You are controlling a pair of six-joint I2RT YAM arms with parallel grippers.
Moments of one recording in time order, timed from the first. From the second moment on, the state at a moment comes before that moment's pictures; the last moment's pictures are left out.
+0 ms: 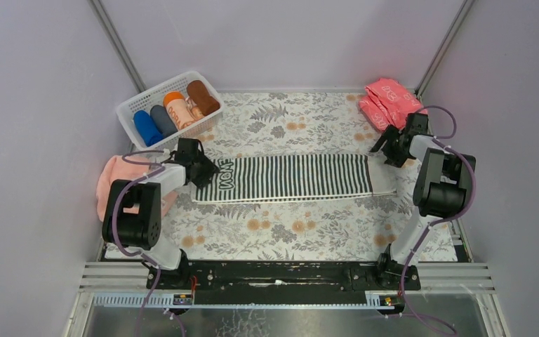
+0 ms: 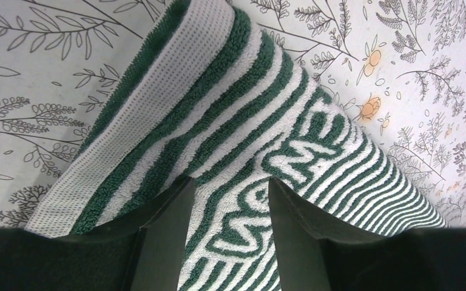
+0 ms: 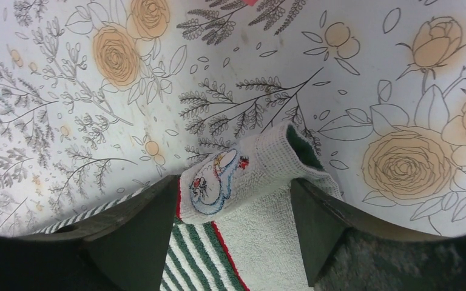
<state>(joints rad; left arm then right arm) -0.06 1.59 0.78 -0.19 0.04 -0.92 -0.24 1.88 1.17 -0.31 -0.20 0.42</state>
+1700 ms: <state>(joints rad) -0.09 1.38 0.74 -0.32 0.06 -0.87 -0.27 1.48 0.82 -0.16 -0.50 0.51</state>
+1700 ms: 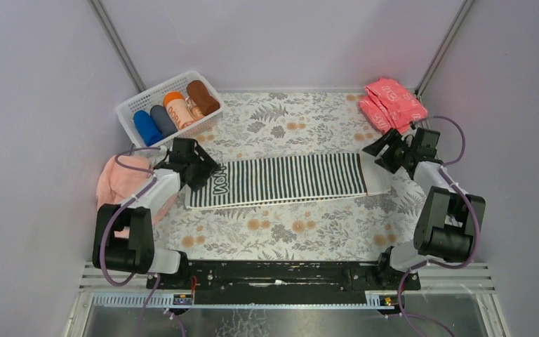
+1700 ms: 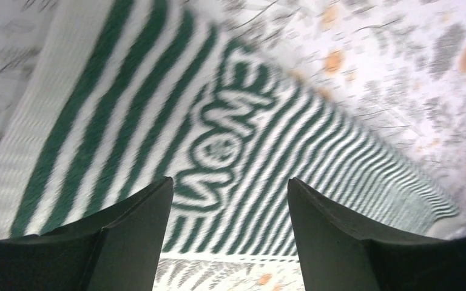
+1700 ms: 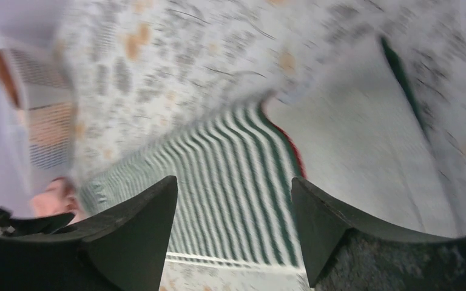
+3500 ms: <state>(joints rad) -0.05 1.21 1.13 -0.59 0.09 -0.48 -0.19 1.87 1.21 -0.66 -0.08 0.16</state>
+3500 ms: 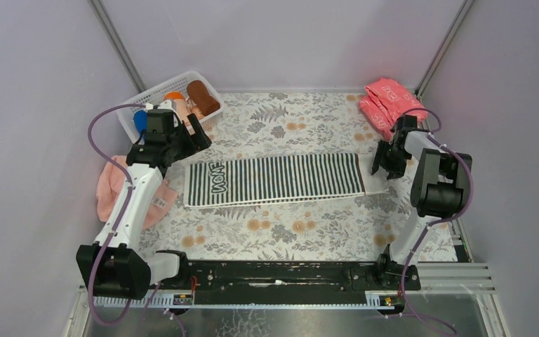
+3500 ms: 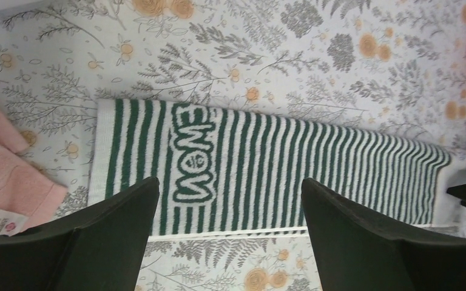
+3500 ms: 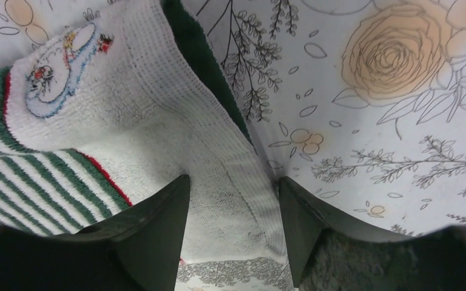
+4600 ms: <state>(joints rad) -0.02 1.17 1.05 -0.60 0.04 -0.42 -0.16 1.93 1.53 -0.91 0.57 0.20</state>
